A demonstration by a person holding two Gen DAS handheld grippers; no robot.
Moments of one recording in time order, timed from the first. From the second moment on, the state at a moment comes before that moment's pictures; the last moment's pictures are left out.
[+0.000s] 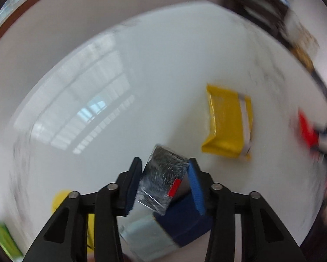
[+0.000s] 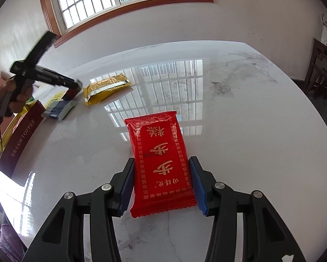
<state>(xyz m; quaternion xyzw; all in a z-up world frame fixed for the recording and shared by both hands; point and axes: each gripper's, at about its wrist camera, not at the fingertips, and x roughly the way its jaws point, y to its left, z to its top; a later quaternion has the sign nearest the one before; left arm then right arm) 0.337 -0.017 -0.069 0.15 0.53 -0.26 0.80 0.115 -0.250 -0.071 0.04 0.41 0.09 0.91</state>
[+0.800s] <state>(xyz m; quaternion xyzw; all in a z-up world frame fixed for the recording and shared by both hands) 0.114 0.017 -0.043 -0.07 0.55 -0.18 0.81 0.115 -0.241 -0.072 0.00 0.41 0.07 0.91</state>
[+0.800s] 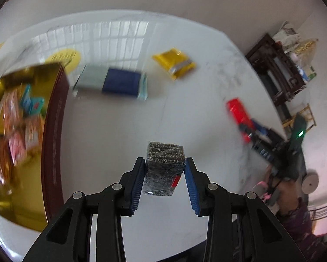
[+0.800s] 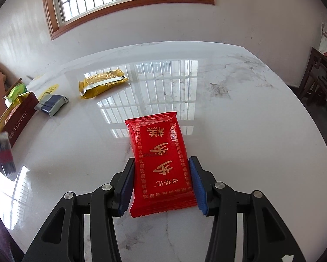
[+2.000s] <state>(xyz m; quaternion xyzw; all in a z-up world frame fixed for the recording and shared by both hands) 0.096 0.001 -0.072 -0.03 0.53 -0.13 0.84 0.122 -0.222 -0.062 0.07 0.42 0.09 0.90</state>
